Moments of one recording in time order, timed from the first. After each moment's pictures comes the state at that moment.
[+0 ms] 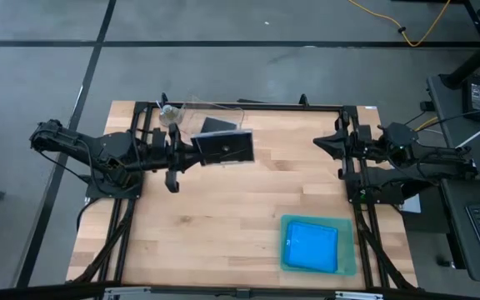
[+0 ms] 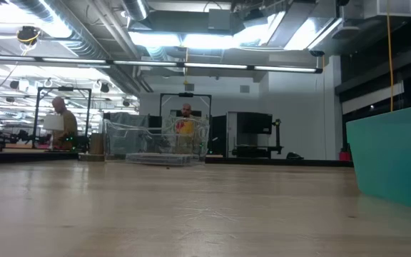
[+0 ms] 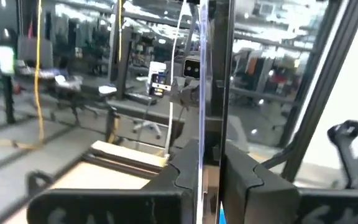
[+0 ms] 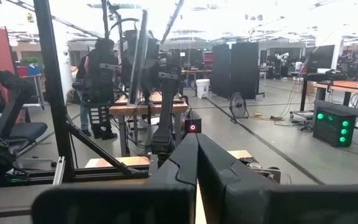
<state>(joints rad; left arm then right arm) -0.29 0.93 0.95 0.11 -0.45 -0.17 0.00 0.55 0.68 0.04 0.07 0.02</state>
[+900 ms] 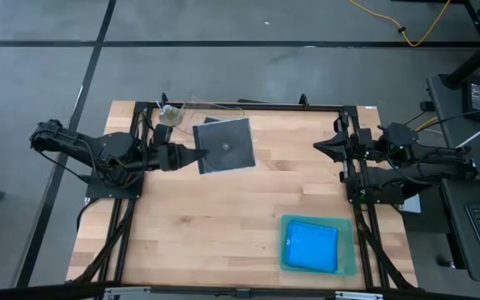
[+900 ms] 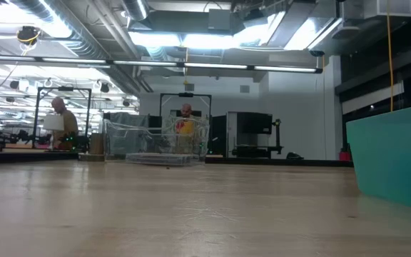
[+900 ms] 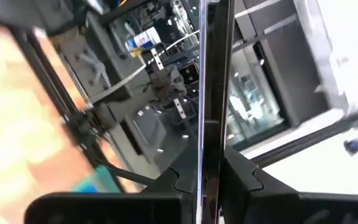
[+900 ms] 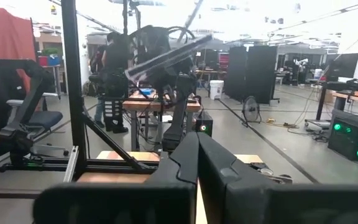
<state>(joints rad) -0.29 0.93 0.95 0.11 -0.45 -1.08 0.00 0.55 0.68 0.04 -0.01 -0.03</state>
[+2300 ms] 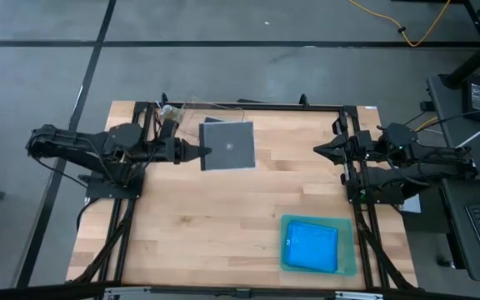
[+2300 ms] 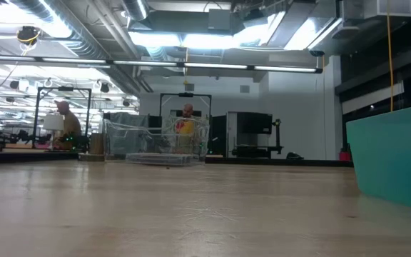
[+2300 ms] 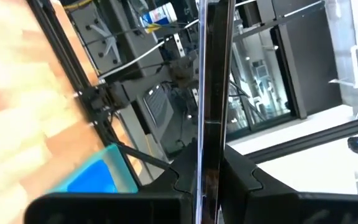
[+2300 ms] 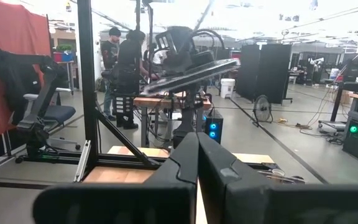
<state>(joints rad) -0.14 0.92 0.95 0.00 -0.23 -1.22 0.00 0.55 0.68 0.03 -0.06 -0.04</state>
